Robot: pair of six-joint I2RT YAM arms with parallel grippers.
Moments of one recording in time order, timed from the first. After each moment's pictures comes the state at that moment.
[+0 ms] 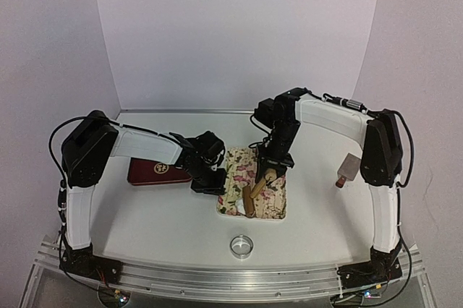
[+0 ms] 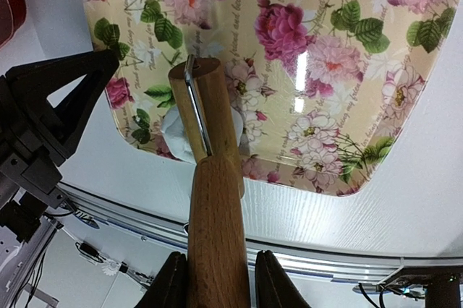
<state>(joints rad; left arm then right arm) -0.85 2.06 1.38 -0.44 0.19 -0.69 0.69 2.15 1.90 -1.37 -0.40 0.69</state>
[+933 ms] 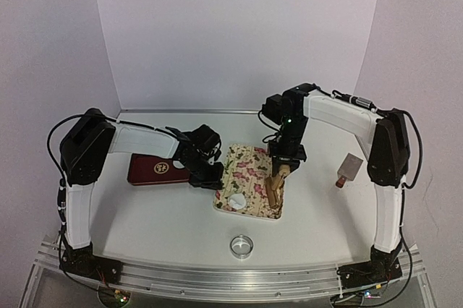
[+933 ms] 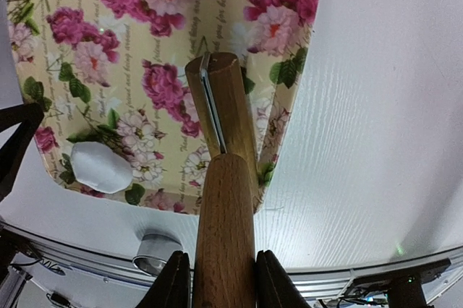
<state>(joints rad) -0.82 2.06 1.40 -0.46 0.23 -0.67 0.66 2.08 1.89 -1.41 -0.17 0.69</state>
